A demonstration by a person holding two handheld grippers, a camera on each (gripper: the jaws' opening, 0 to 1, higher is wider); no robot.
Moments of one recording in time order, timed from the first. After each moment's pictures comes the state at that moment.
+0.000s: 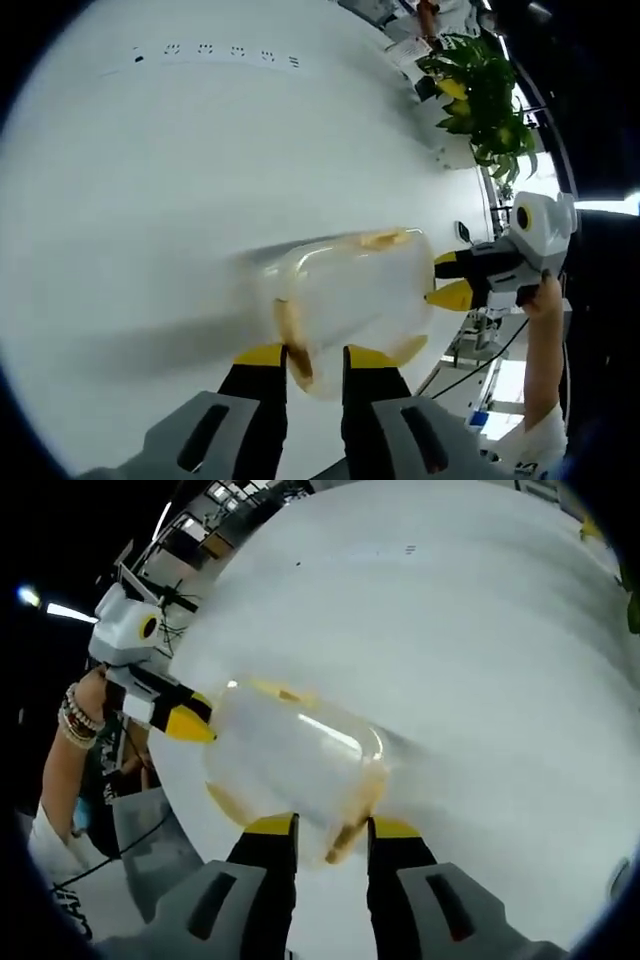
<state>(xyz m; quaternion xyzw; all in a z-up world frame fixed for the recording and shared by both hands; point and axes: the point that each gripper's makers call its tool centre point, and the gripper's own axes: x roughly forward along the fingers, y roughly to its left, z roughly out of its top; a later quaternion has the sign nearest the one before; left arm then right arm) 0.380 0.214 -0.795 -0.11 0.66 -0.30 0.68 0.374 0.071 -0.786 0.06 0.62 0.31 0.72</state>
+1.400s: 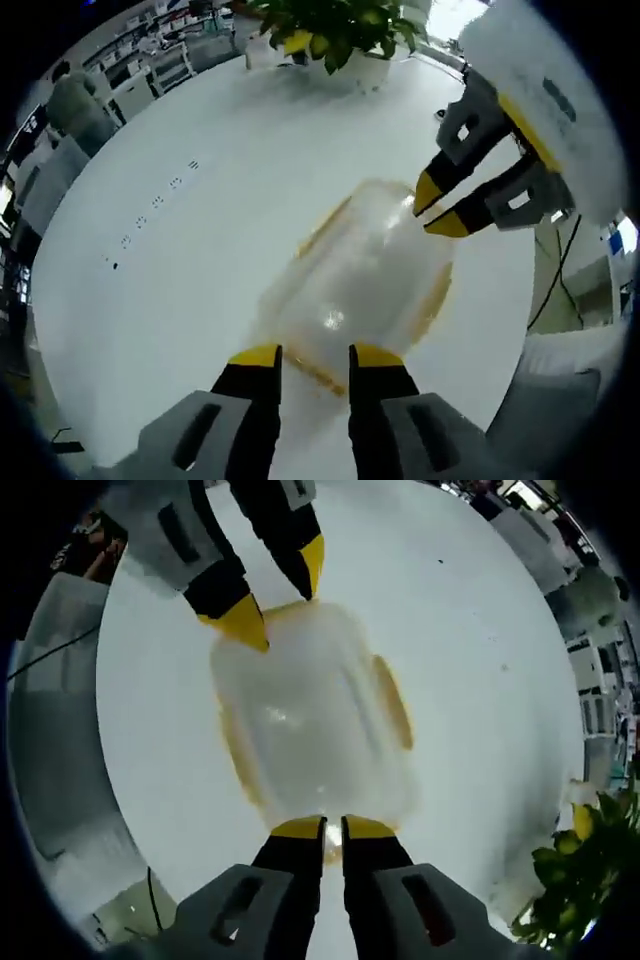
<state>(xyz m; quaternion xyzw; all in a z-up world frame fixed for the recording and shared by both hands) 0.392 0.205 -0.772 0.27 0.46 -0.40 0.75 0.368 0.102 -0.780 -0.42 0.53 0.37 0.64</state>
